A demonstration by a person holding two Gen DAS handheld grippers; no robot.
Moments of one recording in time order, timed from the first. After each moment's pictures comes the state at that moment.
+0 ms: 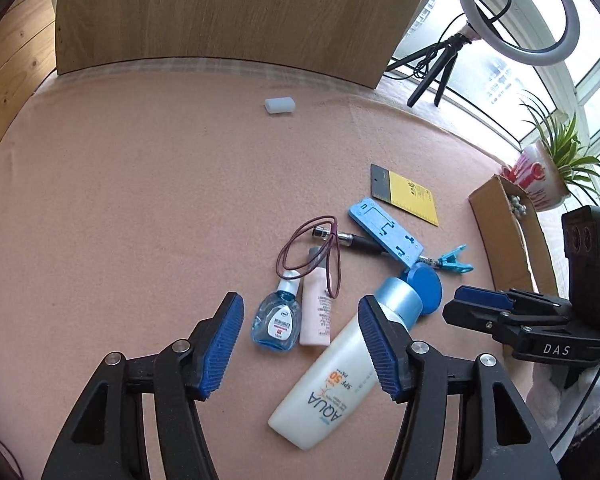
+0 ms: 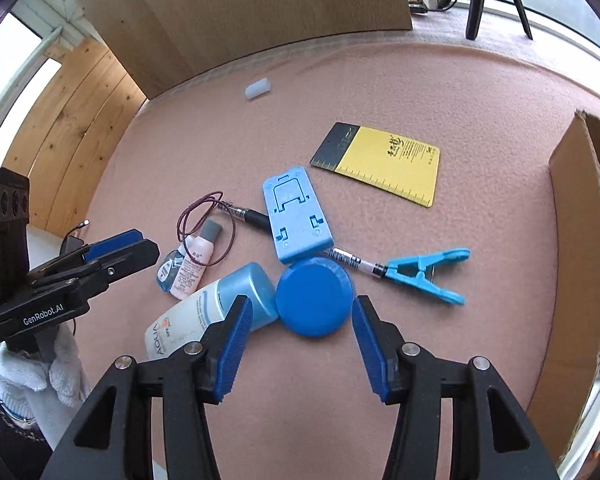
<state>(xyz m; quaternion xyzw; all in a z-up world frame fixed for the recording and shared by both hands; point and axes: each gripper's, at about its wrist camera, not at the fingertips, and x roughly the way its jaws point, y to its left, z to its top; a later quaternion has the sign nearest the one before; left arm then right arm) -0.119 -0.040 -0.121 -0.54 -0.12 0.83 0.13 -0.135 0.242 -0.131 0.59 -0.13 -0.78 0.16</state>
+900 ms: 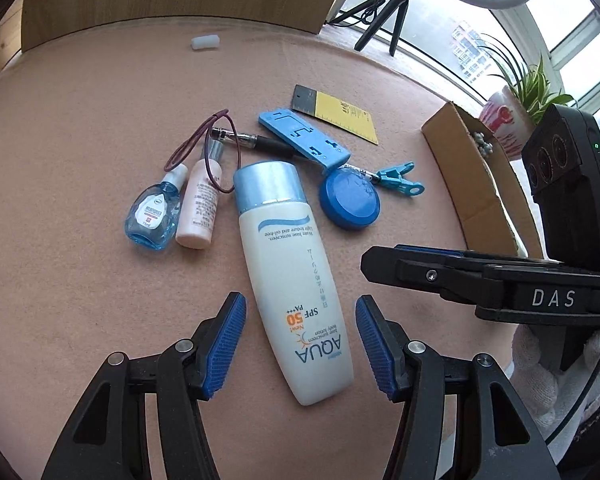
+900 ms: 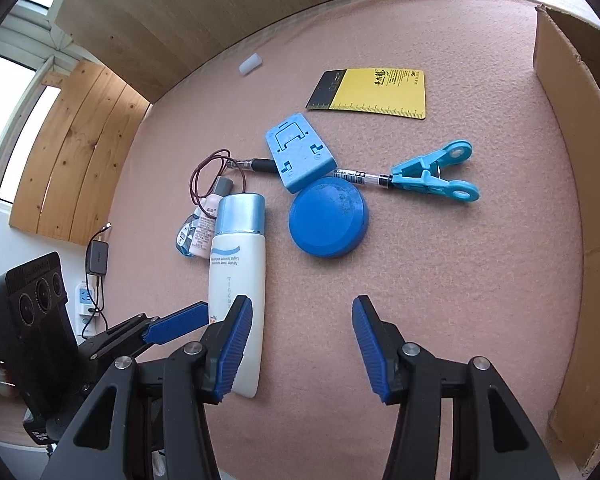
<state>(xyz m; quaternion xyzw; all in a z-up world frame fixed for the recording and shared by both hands) -0.072 0.032 -0.148 -0.56 -0.11 0.80 0.17 -0.110 0.243 -0.148 0.60 -0.19 -0.75 0.17</state>
